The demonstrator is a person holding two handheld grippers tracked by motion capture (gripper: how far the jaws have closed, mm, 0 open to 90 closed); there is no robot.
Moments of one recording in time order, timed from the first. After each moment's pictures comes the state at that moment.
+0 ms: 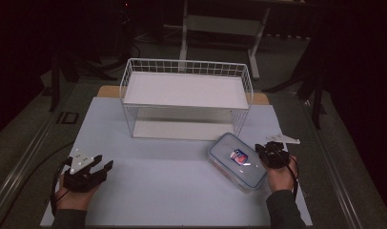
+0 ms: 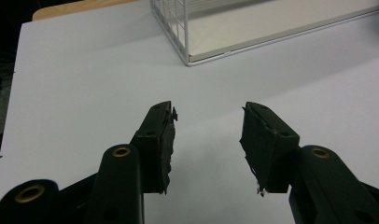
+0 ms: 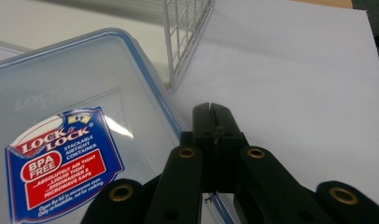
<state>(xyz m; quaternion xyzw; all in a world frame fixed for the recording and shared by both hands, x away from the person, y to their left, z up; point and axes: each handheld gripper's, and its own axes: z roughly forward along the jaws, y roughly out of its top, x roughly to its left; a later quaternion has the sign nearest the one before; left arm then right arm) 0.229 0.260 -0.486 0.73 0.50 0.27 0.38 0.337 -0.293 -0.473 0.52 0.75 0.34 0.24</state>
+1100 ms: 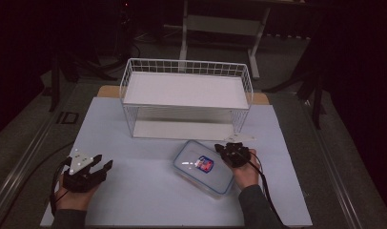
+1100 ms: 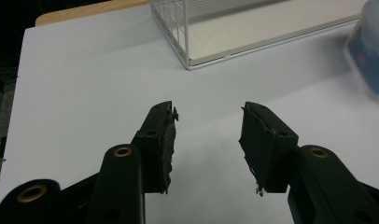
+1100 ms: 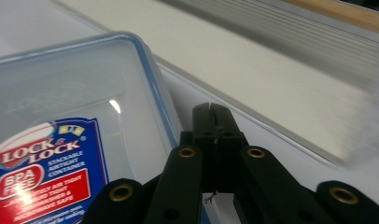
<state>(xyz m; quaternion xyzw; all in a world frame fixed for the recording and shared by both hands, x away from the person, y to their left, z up) 0.228 0.260 -0.484 0.73 0.50 0.28 0.38 0.343 -0.182 -0.486 0.37 0.82 0.40 0.17</state>
